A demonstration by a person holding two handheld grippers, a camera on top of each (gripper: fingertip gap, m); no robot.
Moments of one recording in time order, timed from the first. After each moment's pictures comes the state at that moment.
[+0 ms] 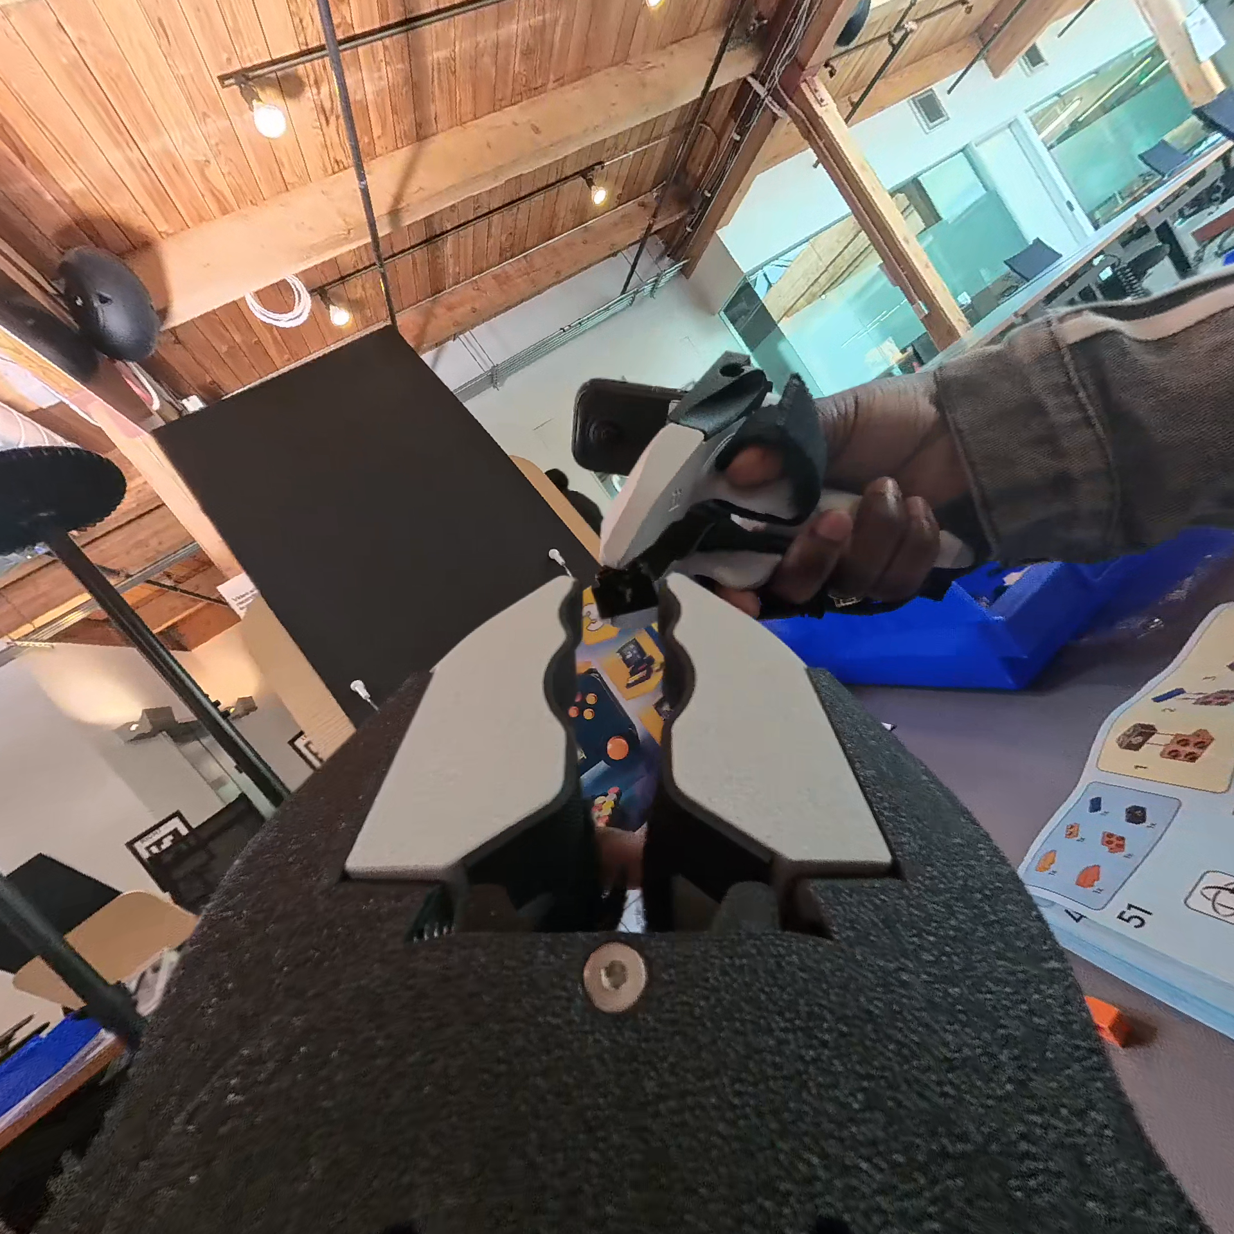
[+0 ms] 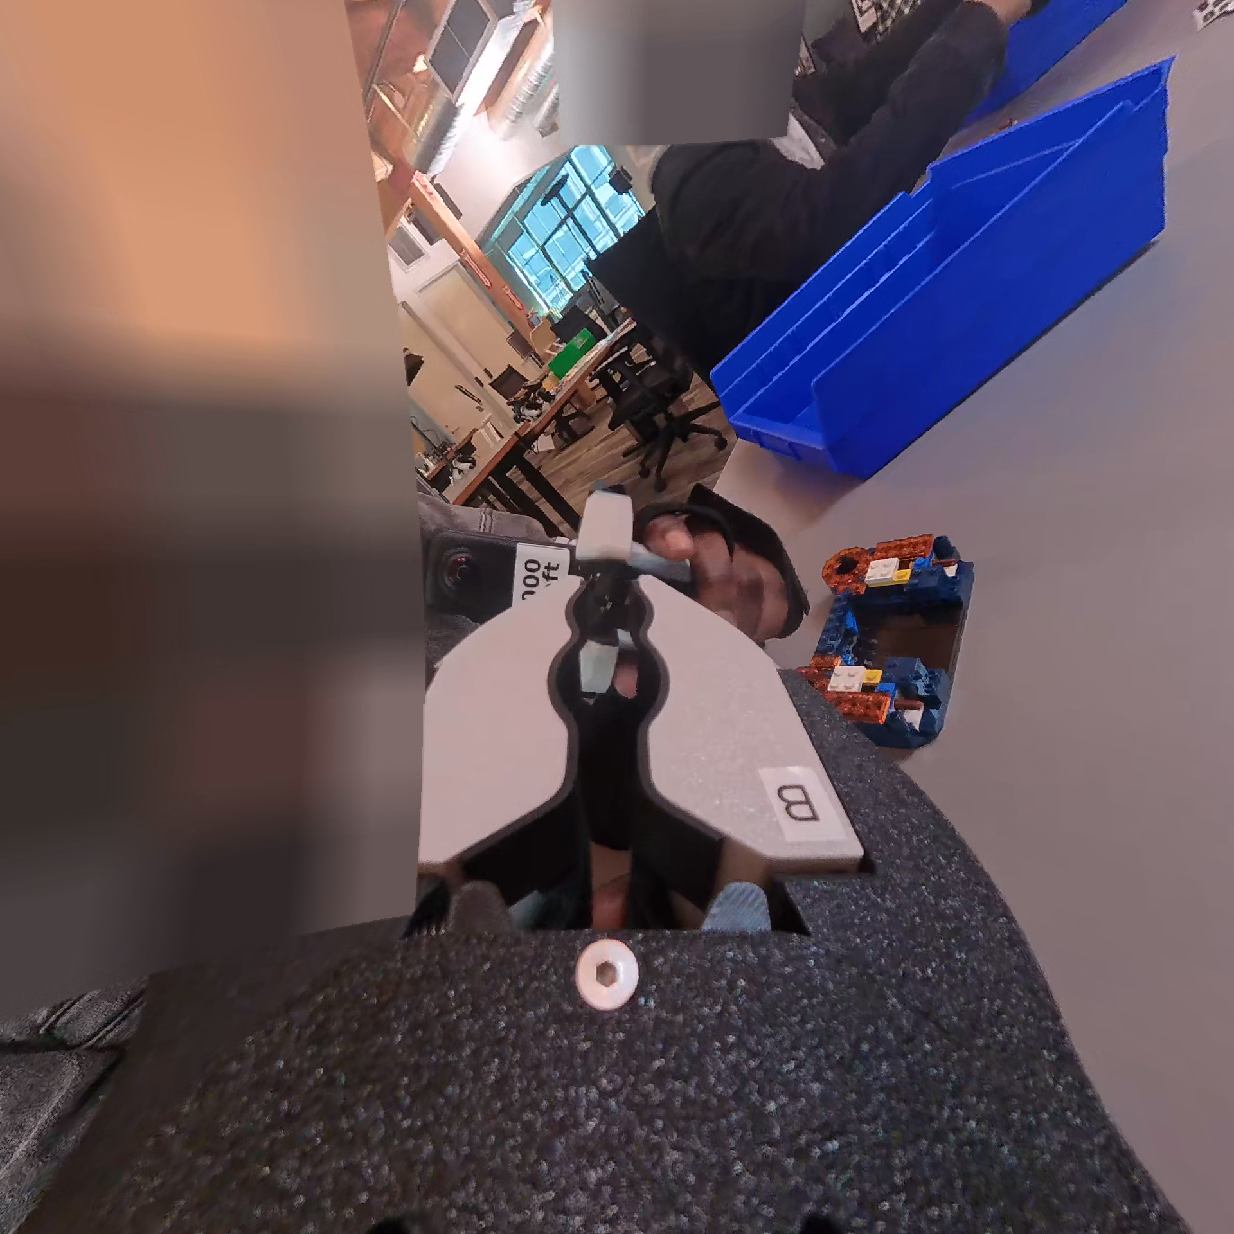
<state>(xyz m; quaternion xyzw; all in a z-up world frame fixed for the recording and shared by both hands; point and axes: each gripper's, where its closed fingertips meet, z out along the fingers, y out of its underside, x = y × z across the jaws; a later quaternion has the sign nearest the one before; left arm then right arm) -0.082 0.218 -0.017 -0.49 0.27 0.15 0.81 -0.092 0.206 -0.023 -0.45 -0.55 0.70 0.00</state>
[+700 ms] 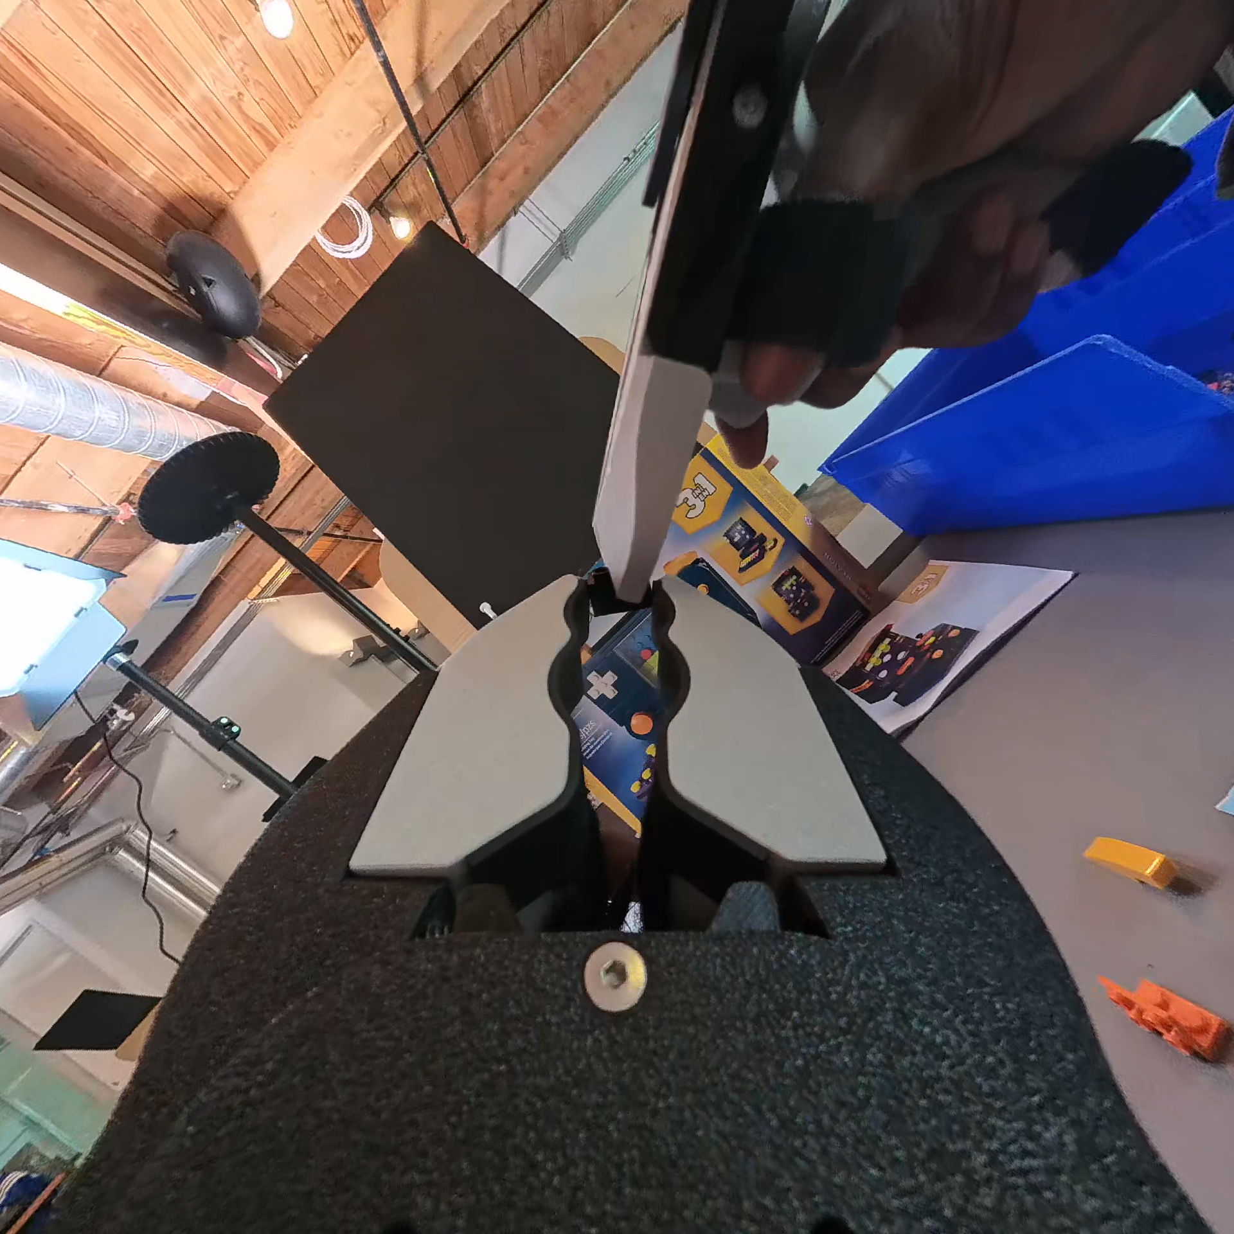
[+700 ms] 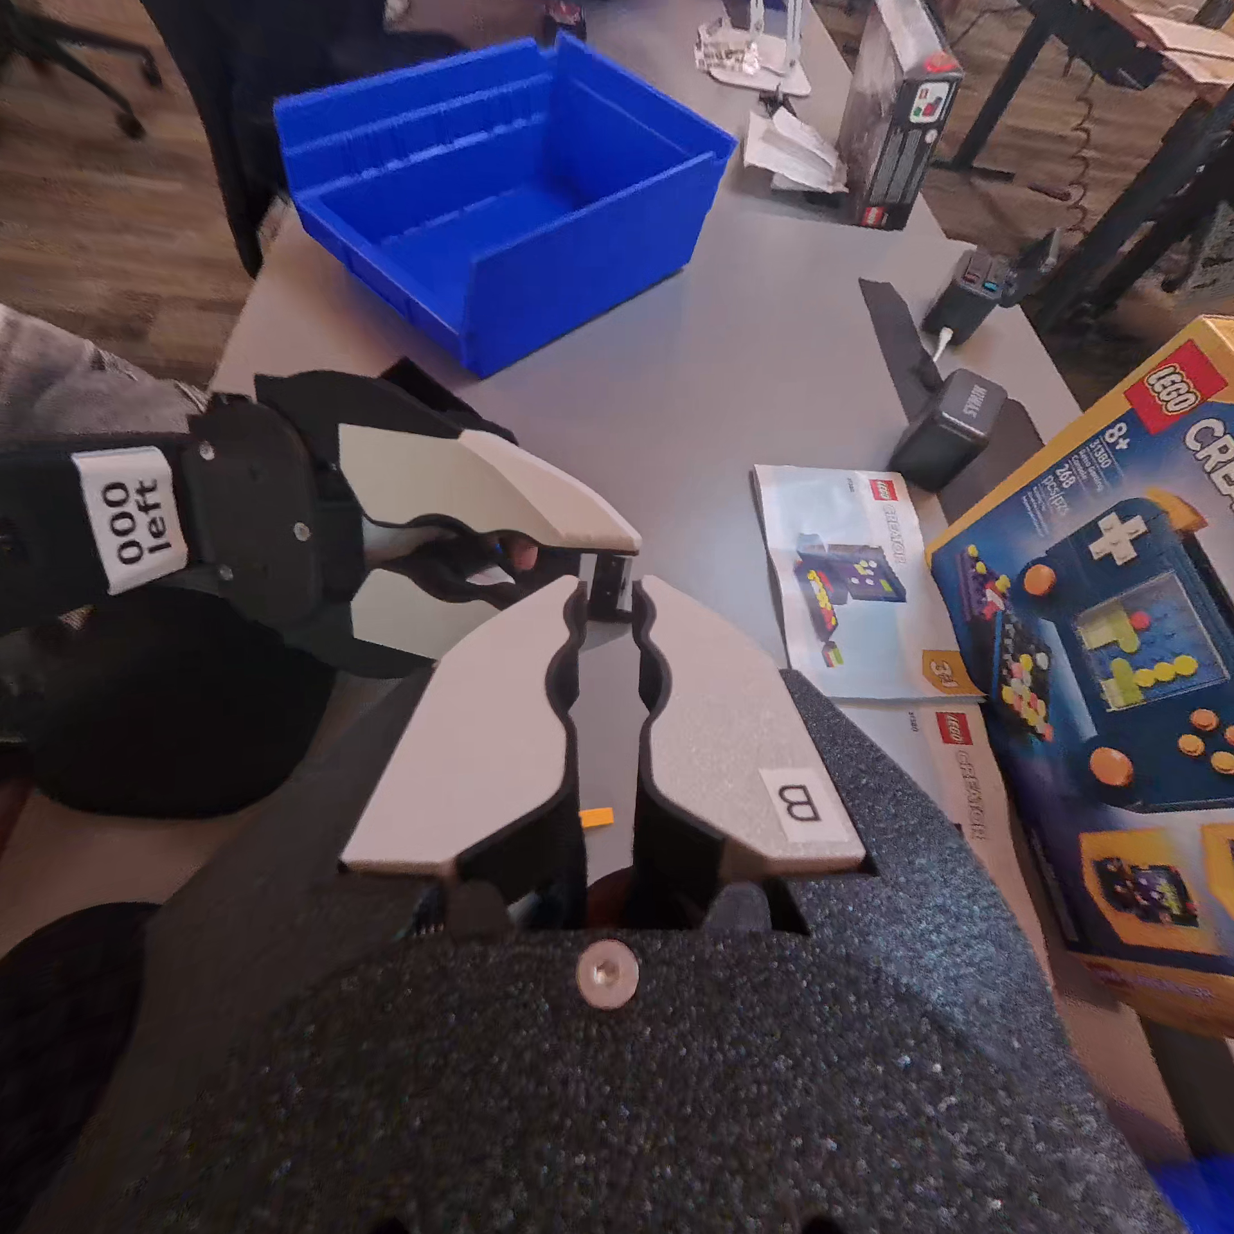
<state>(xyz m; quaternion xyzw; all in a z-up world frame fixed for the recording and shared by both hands) -0.111 0.238 -0.028 -0.53 0.27 0.32 0.74 -0.116 0.222 -0.037 -0.49 -0.71 0.37 0.35</state>
